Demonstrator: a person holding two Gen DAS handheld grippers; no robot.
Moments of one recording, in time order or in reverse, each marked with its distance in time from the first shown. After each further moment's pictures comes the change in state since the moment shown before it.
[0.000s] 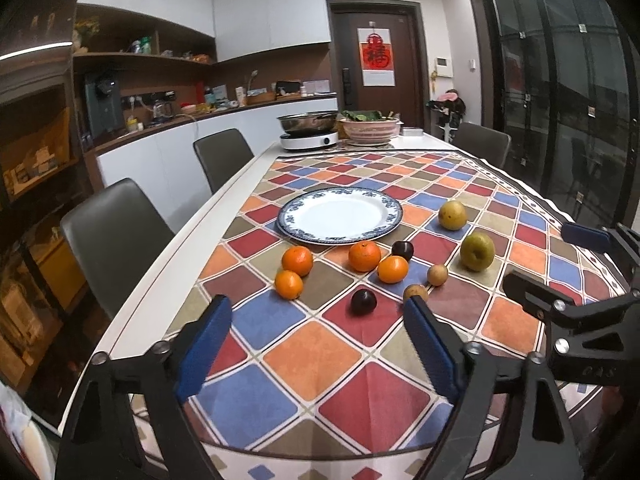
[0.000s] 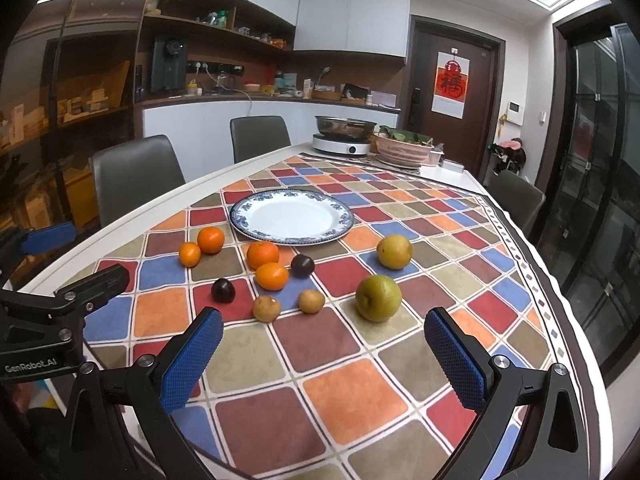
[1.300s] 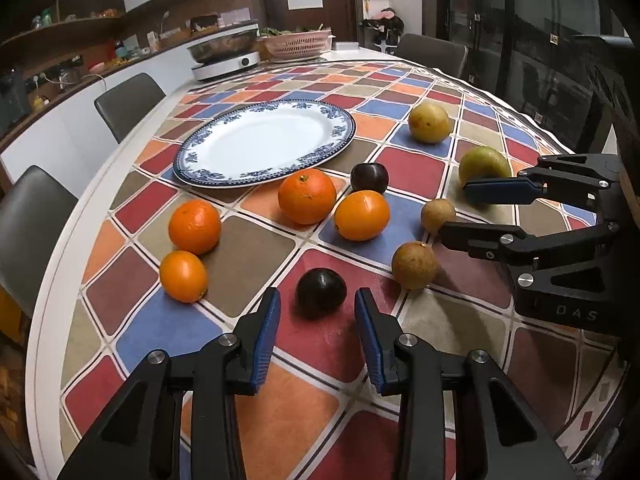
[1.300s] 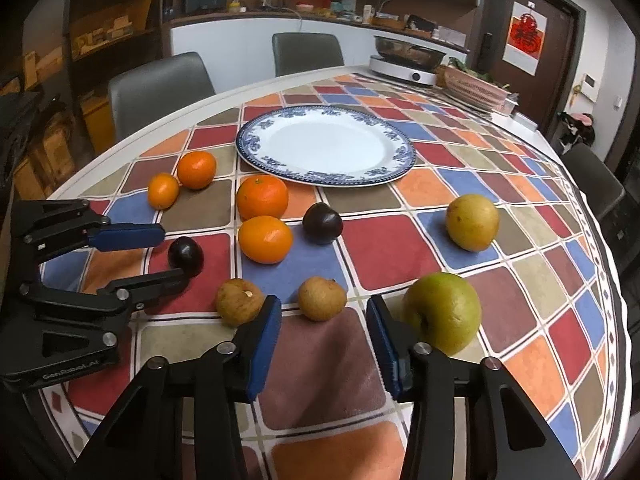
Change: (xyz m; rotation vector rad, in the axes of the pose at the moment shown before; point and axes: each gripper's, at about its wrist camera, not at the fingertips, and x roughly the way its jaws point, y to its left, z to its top) left arm 0.134 -0.026 -0.004 0.160 0.286 -0.223; right arm 0.133 -0.004 0.005 -0.138 0.291 0.184
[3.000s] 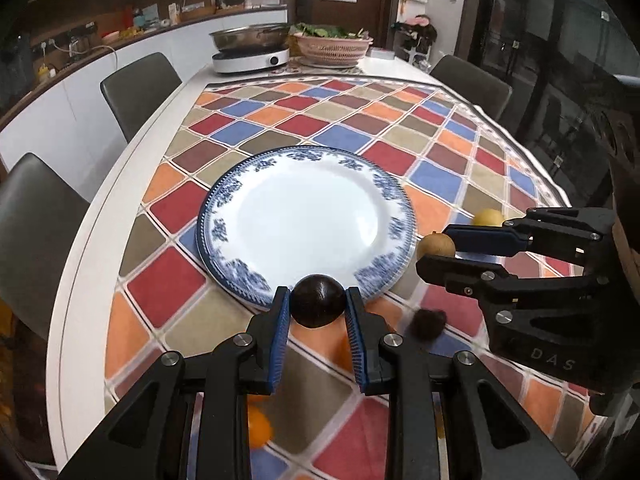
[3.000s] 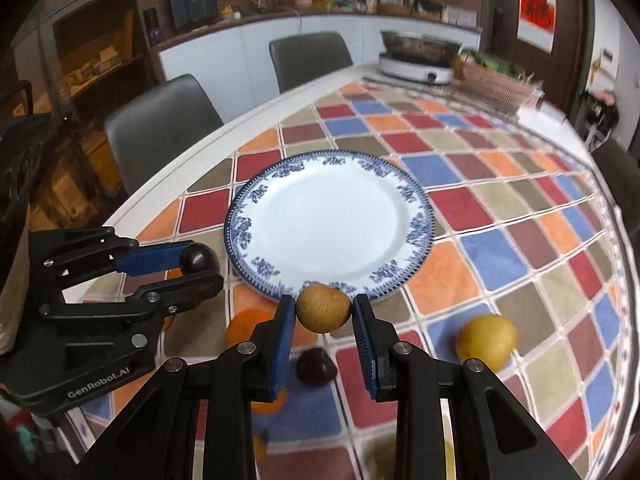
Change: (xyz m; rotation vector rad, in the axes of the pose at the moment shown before) left arm 0.029 0.063 0.114 -0.124 0.063 -0.012; right arm 0.039 -0.034 0.115 0.090 0.063 0.135
